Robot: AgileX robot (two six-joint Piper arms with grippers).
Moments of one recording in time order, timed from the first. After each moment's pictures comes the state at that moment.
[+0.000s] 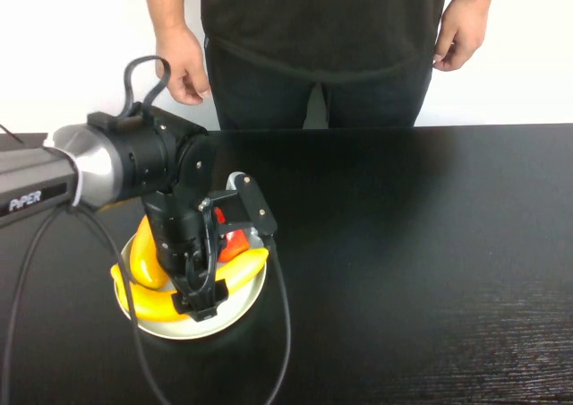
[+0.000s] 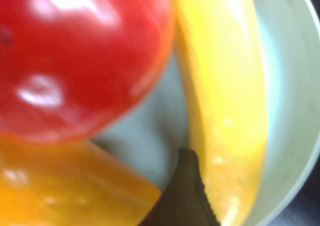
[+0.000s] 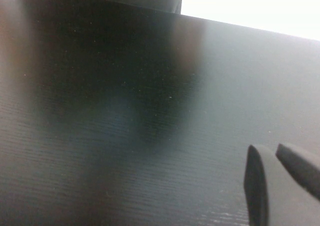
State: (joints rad) right arm 0.06 -0.03 0.03 0.17 0.35 -0.30; left arm -0.56 1.90 -1.27 0.06 0.99 0.74
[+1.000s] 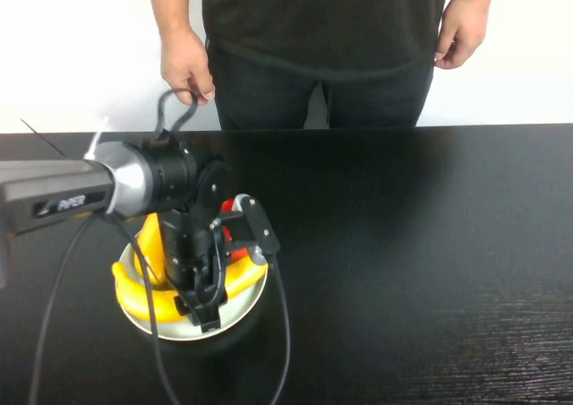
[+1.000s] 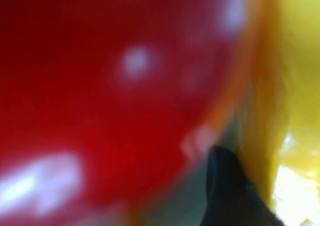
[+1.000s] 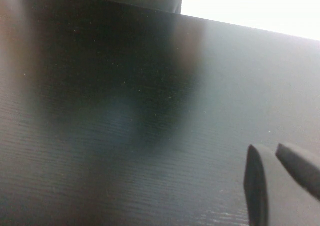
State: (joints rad) right arm 0.06 -0.03 0.03 0.18 0.35 -0.30; left arm -0.56 2.01 -1.28 0.09 0.92 0.74
